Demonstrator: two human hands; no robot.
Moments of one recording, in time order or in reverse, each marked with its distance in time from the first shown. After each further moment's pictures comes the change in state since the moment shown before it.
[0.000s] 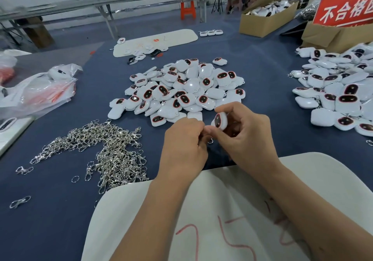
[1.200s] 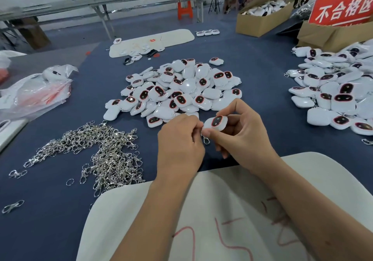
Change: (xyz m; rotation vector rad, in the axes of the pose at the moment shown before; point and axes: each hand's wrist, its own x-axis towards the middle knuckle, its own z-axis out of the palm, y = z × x) left_hand 0.002 0.005 0.001 -0.119 0.170 -0.028; right_hand 0.003 0.012 -0.002 0.468 -0.181 0.265
